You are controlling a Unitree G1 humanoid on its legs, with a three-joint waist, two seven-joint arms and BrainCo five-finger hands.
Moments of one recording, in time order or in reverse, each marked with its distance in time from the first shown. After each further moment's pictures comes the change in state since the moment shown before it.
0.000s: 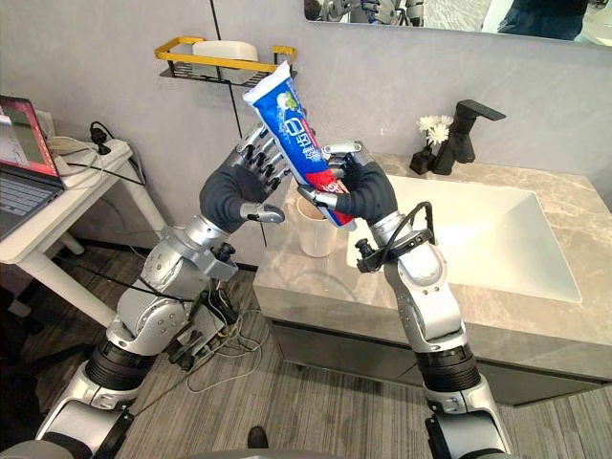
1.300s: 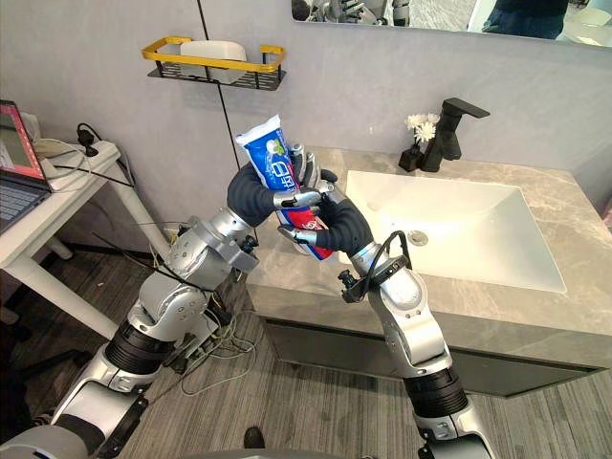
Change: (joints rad) left arm -0.068 -0.056 -0.033 0.064 0.001 0.023 0.004; right arm 0.114 0.043 0.046 -0.013 -0.020 -0.008 0.062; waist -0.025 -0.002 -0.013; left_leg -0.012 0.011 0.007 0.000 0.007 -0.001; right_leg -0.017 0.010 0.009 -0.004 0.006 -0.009
